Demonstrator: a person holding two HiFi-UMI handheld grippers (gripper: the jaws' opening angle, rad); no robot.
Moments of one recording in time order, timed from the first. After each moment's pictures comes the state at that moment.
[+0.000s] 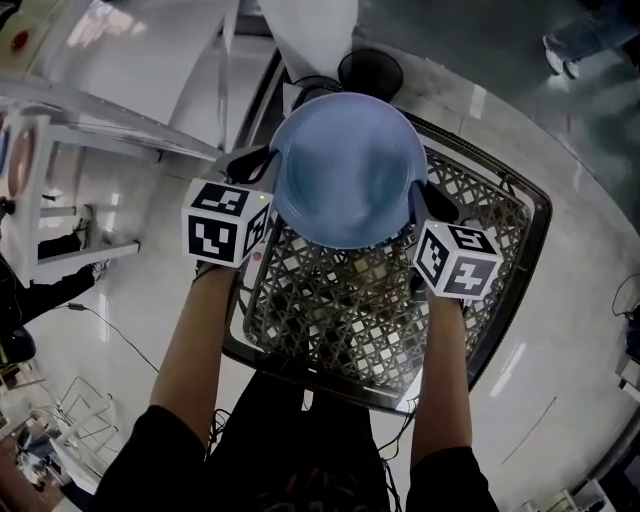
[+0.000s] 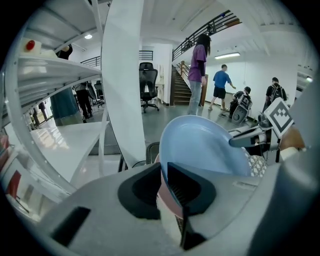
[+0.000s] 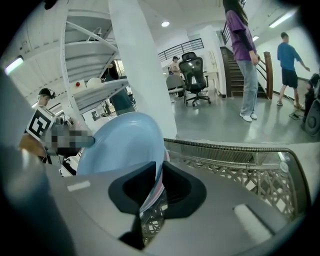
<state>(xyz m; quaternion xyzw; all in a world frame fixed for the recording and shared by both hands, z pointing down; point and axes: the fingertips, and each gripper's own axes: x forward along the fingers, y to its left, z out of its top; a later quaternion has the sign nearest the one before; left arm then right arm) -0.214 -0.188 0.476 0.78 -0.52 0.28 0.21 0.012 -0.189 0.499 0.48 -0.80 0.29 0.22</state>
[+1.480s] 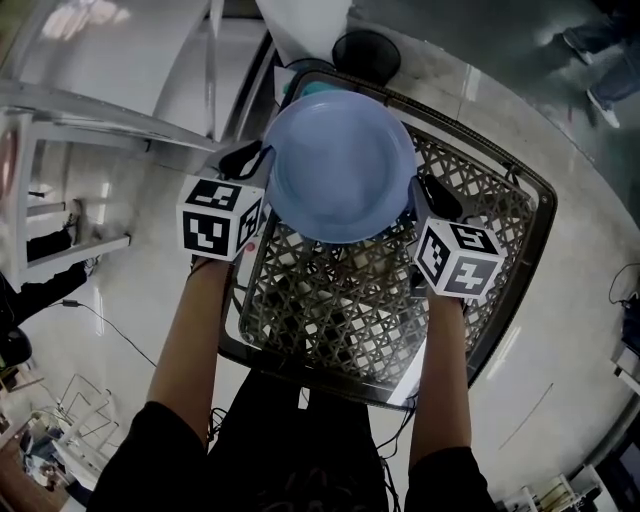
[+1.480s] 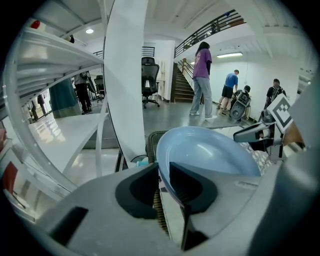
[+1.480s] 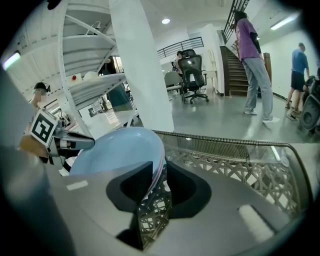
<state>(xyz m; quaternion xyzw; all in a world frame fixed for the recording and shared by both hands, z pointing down) -0.226 -0.190 0.523 0.77 -0.52 0.28 0.23 0.016 -0.188 0.528 0.49 -0.79 0.29 0.24</state>
